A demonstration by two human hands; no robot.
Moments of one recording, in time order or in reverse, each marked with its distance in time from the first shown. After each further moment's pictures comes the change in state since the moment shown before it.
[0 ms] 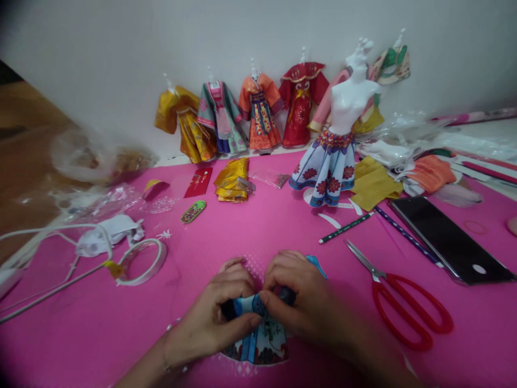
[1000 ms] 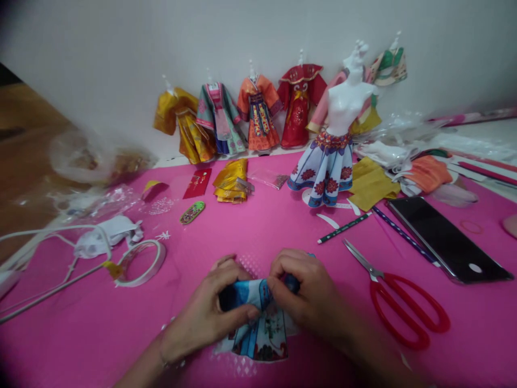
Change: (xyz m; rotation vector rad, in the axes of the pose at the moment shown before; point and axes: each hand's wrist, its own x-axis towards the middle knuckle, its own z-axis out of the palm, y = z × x) left_hand 0.001 -0.005 -0.003 0.061 0.119 -0.122; right_hand 0.000 -0.002 -0.003 0.024 0.076 0.159
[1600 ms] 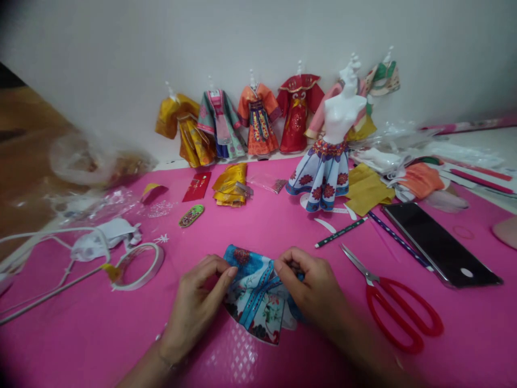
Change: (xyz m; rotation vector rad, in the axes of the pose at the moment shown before) left_hand -0.002 -0.013 0.000 0.077 0.340 -0.039; right_hand 0.001 0.005 -0.001 0.035 0.180 0.319
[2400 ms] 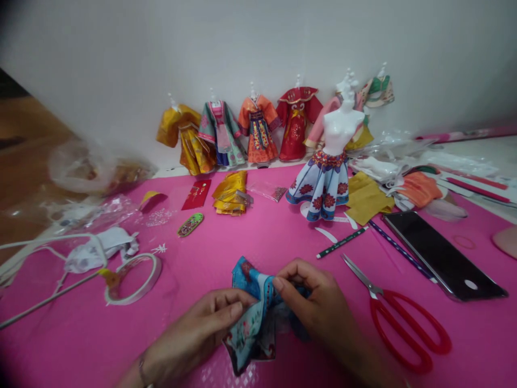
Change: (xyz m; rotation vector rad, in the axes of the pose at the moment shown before) left_hand -0.004 0.002 0.008 -0.985 -0.527 -0.634; right_hand -0.006 -0.001 0.001 0.202 -0.003 0.048
